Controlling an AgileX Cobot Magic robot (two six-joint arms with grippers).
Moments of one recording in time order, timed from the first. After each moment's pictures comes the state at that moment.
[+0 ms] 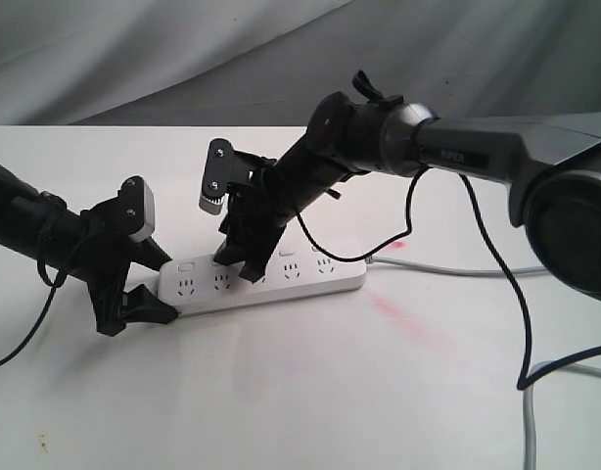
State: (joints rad) left arm 0.08 2.05 -1.06 -1.00 0.73 2.08; right arm 0.42 2.39 -1.84 0.71 0.75 -1.46
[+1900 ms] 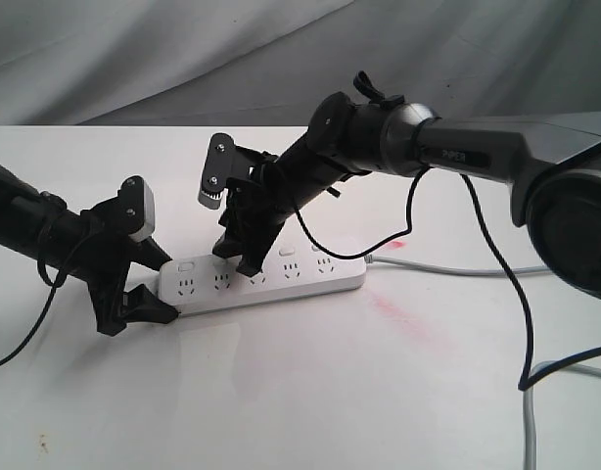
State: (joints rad) left arm 0.08 2.05 -1.06 -1.00 0.73 2.08; right arm 0.42 2.38 -1.83 0.73 0.70 -1.46
